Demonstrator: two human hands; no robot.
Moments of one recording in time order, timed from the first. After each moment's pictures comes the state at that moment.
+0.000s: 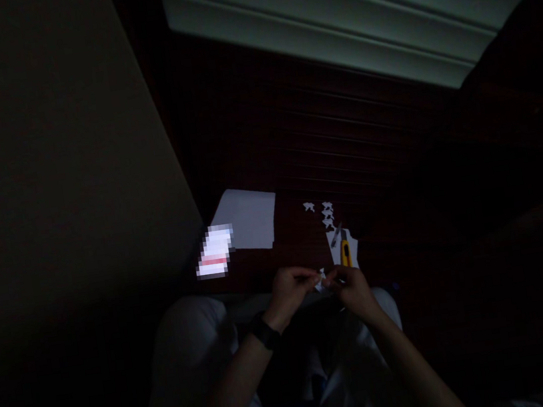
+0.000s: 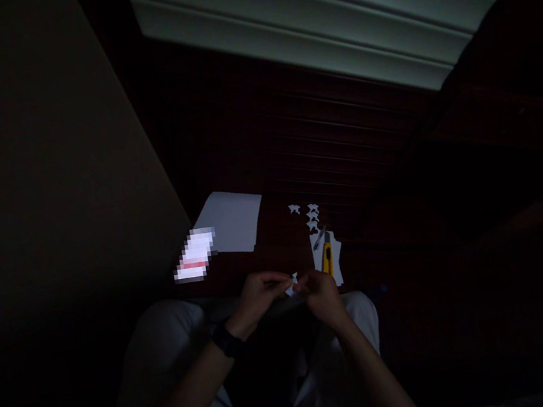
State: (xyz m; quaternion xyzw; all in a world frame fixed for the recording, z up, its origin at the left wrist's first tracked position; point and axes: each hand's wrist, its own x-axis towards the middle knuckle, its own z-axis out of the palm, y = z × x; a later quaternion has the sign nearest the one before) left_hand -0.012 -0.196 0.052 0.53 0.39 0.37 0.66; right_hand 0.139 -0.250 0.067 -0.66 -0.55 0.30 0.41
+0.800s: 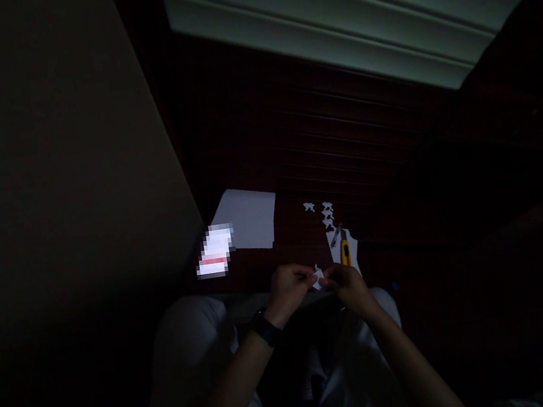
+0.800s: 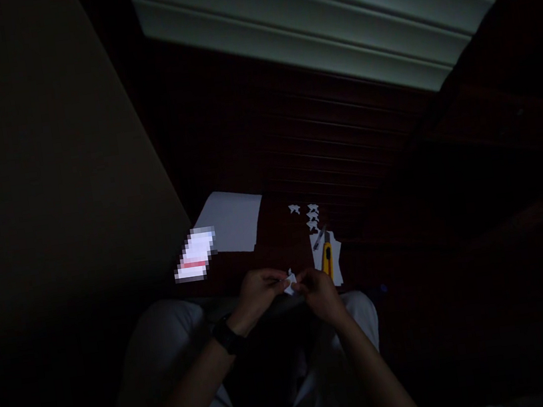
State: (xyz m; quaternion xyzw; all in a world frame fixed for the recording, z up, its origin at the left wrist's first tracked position) left_hand -0.010 -0.188 0.042 0.61 0.44 0.35 0.55; right_hand 0.145 -0.242 0.054 -0.65 -0.55 0.34 0.39
